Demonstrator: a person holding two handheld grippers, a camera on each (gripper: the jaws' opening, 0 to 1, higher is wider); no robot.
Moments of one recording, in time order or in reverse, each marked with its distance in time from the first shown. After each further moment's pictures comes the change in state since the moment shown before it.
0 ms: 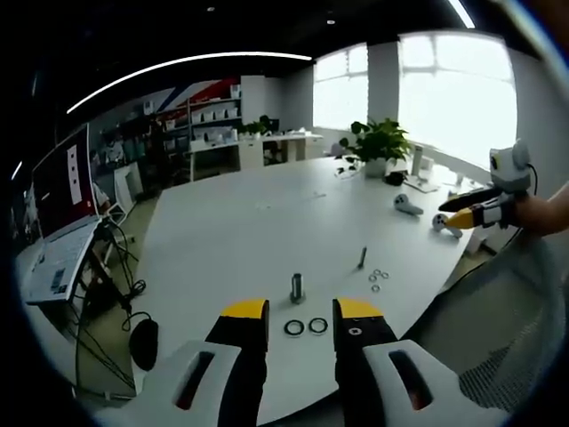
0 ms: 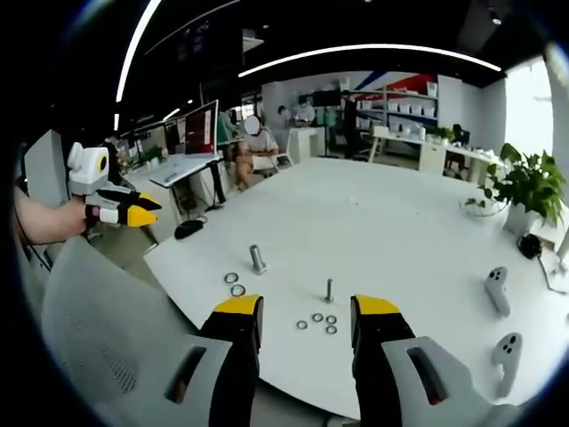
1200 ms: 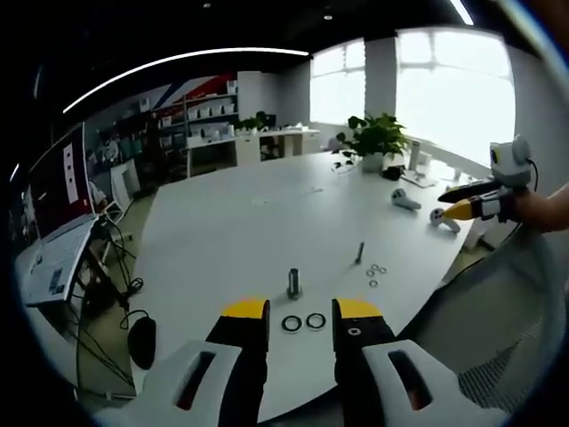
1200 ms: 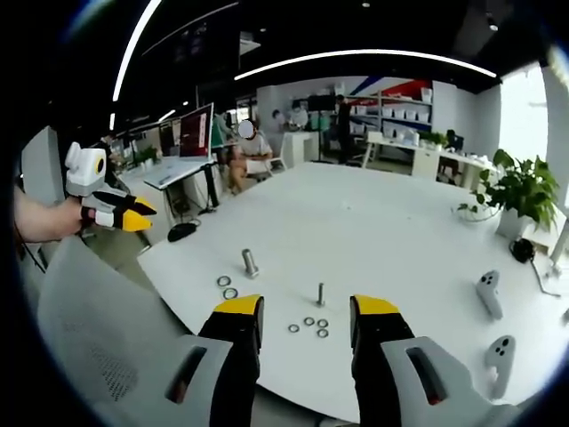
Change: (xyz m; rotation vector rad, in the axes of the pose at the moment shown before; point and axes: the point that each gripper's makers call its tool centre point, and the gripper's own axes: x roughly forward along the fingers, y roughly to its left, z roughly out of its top) left arm 0.002 -0.002 -0.004 0.009 0.025 -0.010; right arm -0.005 -0.006 0.005 -0.016 -0.027 -0.036
